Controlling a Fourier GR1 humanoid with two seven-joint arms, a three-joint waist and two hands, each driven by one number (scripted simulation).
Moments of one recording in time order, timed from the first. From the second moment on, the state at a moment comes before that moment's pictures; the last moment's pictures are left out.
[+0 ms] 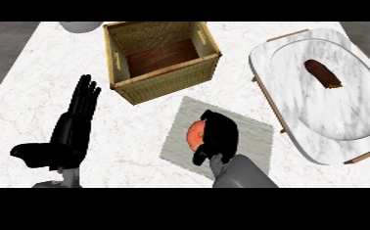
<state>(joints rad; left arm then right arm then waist) 0.00 0.19 -0.16 -1.67 0.15 0.26 -0.02 -0.38 -0.01 0.67 -1.28 0.82 -0.12 1.09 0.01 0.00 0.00</state>
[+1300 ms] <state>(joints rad) -0.12 0.14 -0.19 -1.61 0.12 0.19 0.01 -0.85 0.00 1.12 -1.28 0.59 -0.14 0.98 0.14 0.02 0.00</state>
